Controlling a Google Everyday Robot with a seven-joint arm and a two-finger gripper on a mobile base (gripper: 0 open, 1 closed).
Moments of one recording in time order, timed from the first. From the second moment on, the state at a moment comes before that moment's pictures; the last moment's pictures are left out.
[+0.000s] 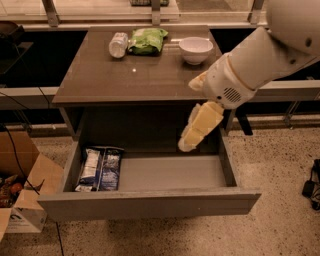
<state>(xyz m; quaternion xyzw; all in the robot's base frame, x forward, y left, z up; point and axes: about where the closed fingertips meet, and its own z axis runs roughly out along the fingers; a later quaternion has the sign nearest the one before) 0.493 -0.069 0.910 -0.60 0.74 0.16 0.27</state>
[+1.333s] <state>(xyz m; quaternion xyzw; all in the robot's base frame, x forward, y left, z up) 0.526 0.109 0.793 -0.63 0.68 0.27 0.26</state>
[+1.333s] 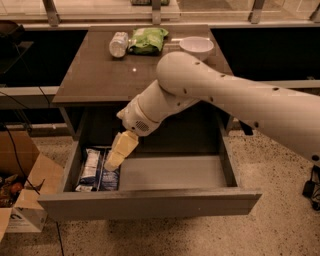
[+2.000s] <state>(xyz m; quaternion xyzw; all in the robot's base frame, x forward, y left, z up) 0.542 0.175 0.739 -0.62 0.68 0.30 0.26</state>
